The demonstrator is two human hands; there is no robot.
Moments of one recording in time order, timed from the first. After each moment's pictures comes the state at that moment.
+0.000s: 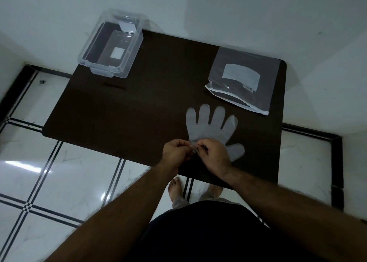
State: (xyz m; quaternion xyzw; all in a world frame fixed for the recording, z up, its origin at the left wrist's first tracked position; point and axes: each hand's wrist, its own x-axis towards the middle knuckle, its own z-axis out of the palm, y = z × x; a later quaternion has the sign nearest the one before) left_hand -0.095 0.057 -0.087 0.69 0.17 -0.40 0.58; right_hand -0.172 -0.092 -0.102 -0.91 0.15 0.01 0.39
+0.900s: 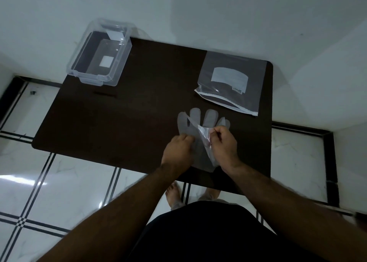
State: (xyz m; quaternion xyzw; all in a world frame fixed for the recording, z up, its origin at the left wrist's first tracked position) left_hand -0.088 0.029 -0.065 0.90 -0.33 -0.22 0.20; right_hand -0.164 -0.128 -0.055 -0.75 0.41 -0.04 0.52
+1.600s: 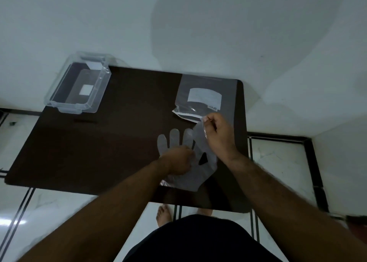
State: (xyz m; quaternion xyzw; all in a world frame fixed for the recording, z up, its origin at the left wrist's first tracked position) left_hand -0.052 -0.053 -0.050 0.81 -0.46 -0.37 0.04; right_hand -0.142 -0.202 0.014 -0.82 0.30 -0.15 0.47
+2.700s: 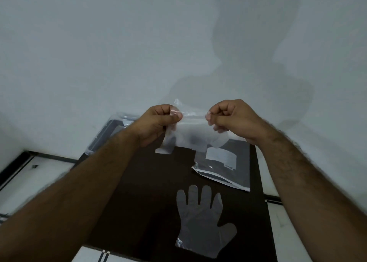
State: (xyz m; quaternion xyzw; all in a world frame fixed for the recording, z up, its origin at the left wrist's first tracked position) left_hand 0.119 -0.003 0.201 0.60 -0.25 -0.35 0.67; right_hand -0.040 -0.229 0.251 -0.84 0.11 -0.09 0.53
